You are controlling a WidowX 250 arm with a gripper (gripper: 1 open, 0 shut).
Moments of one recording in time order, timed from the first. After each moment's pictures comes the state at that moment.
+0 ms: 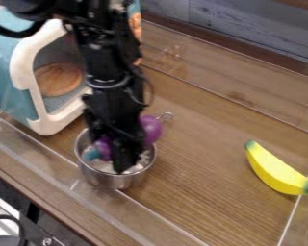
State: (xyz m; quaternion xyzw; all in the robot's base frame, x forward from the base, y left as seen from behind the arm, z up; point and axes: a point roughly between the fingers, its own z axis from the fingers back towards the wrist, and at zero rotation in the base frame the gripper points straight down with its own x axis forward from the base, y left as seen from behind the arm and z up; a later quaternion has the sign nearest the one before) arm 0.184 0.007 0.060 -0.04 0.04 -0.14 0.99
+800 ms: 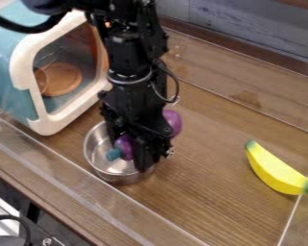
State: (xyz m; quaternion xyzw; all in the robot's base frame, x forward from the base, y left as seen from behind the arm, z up) arm 0.189 -0.006 0.073 -0.04 0.02 -0.08 1.00
